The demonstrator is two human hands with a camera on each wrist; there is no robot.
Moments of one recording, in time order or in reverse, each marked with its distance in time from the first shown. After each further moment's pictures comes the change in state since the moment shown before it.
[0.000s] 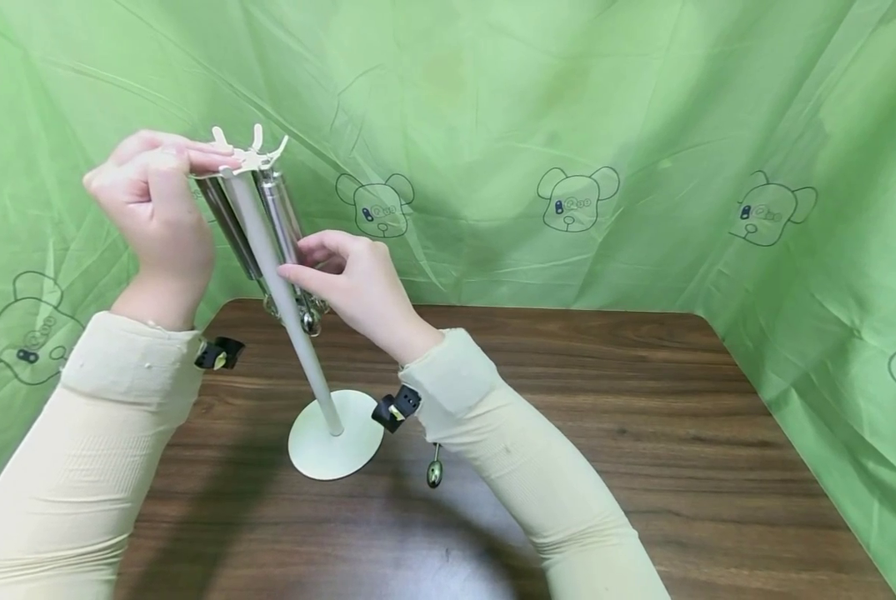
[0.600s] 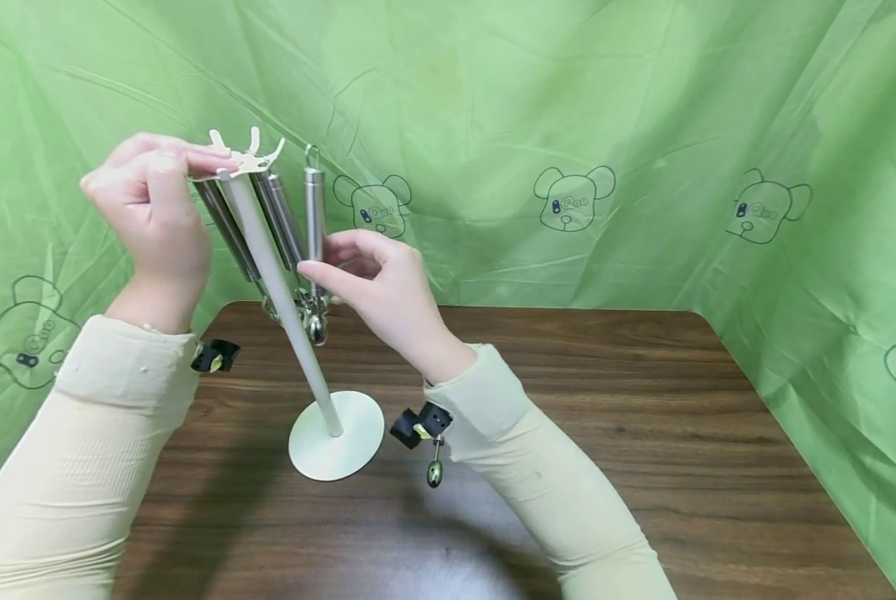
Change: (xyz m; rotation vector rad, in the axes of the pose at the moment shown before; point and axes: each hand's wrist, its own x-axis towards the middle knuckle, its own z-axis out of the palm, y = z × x) left_hand 0.001 -0.001 -0.002 0.031 -0.024 -0.003; right_hand -0.026 -0.011 -0.017 0.180 0.101 -0.050
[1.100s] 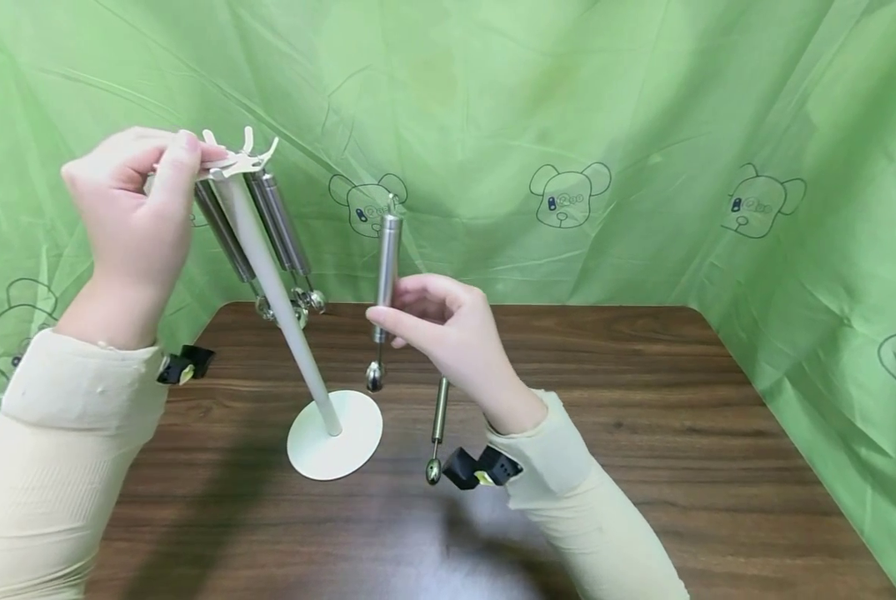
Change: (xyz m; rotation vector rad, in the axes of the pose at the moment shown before) left_hand 0.008 0.016 -0.015 0.271 -0.224 -0.113; right_hand -0.055 0.000 -0.047 -0.042 0.029 0.049
